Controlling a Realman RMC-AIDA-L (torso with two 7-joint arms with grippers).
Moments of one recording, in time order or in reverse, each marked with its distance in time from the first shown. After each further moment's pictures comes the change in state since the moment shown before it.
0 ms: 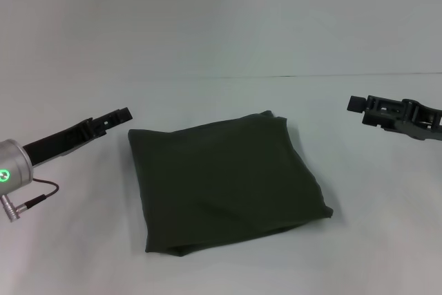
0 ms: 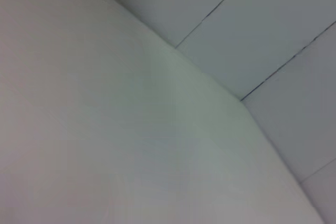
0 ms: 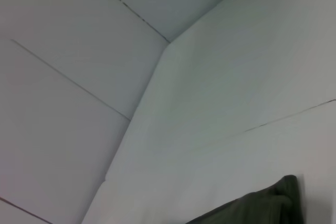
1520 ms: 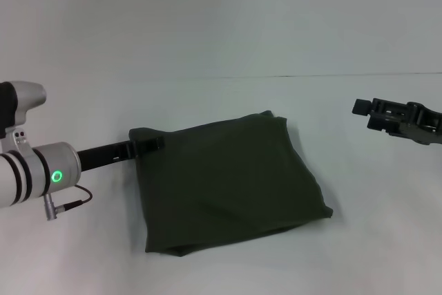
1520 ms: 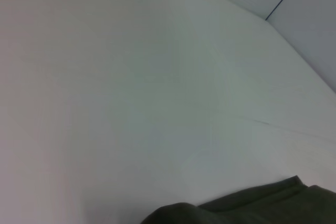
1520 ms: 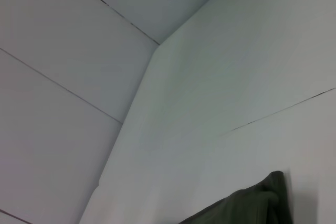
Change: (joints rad) left arm -0.103 -0.058 0.077 0.006 0.231 -0.177 -0.027; right arm -0.014 -0.002 0.000 -0.001 -0.002 0.010 0.031
